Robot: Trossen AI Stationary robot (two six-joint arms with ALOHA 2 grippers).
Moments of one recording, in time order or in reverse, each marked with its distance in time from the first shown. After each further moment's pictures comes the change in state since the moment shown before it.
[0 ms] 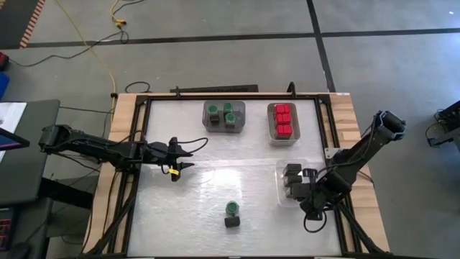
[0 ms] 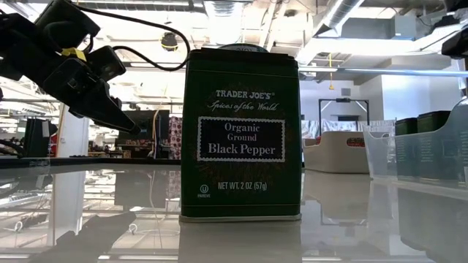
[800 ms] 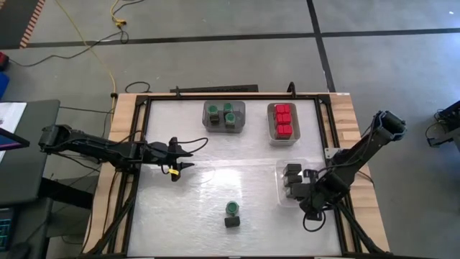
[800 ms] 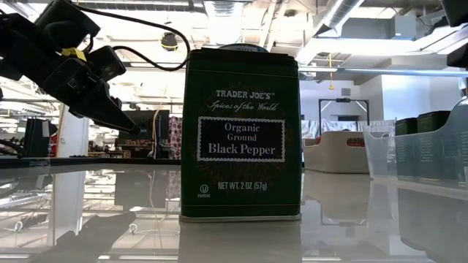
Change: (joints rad) left arm 0.000 0.000 0.000 0.000 0.000 0.000; right arm 0.000 0.000 -0.051 0.039 -0.030 0.027
